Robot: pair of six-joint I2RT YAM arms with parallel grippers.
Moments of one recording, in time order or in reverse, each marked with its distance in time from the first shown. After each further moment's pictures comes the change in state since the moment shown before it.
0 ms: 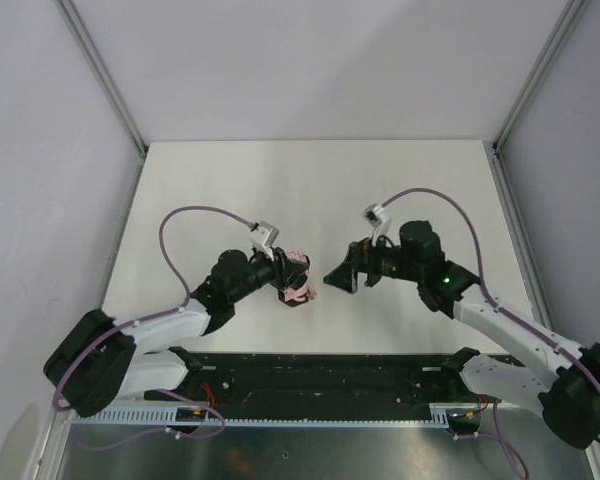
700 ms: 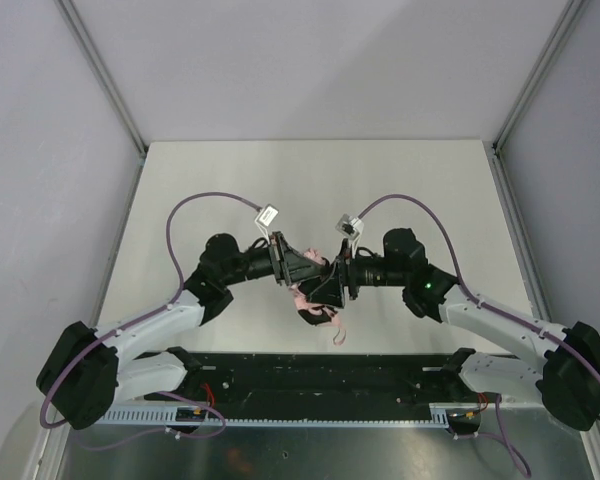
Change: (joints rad) left arm 0.030 -0.102 0.143 -0.043 0.511 -0.573; right arm 0.157 0.112 -0.022 0.258 -0.195 0.017
